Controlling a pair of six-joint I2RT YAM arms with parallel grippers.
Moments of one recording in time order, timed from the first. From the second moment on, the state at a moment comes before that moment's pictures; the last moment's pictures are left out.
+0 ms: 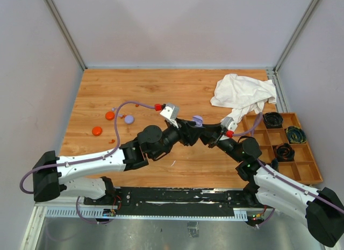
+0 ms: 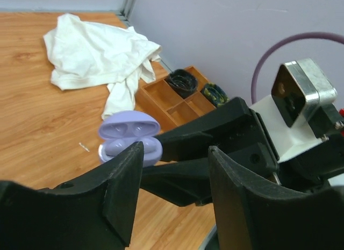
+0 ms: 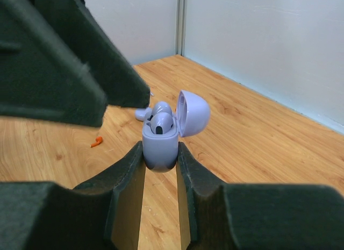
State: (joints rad) left arm -1.19 1.20 0.81 0.43 -0.37 -0.48; right arm 0.69 0.82 0.23 0.85 -0.24 0.03
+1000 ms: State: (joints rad) left arm -0.76 1.20 0.81 0.28 0.44 -0.51; right arm 0.69 0.89 0.26 0.86 -0.39 0.08
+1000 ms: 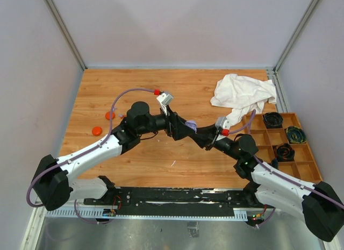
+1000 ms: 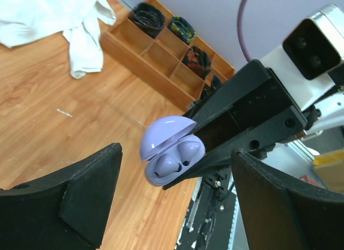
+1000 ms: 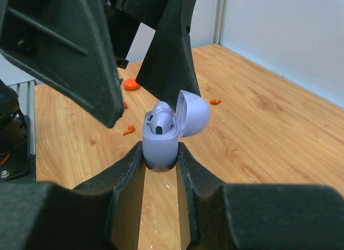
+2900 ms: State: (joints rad) left arm -0.62 1.18 0.72 0.37 0.79 -0.61; right arm 0.68 1.06 0.33 0.92 -0.67 0.21
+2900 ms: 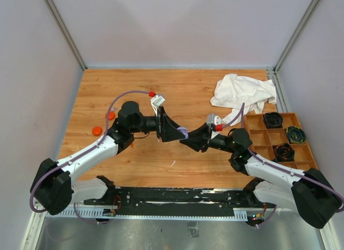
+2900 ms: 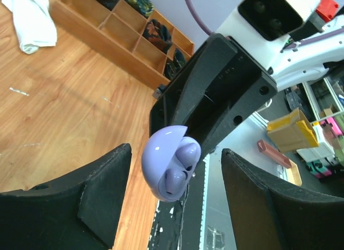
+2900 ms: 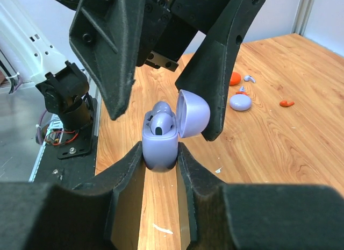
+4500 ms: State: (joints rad) left arm -0.58 1.04 0.87 -0.26 0.01 -0.50; right arm 0.49 1.24 0.56 0.35 -0.68 0.25
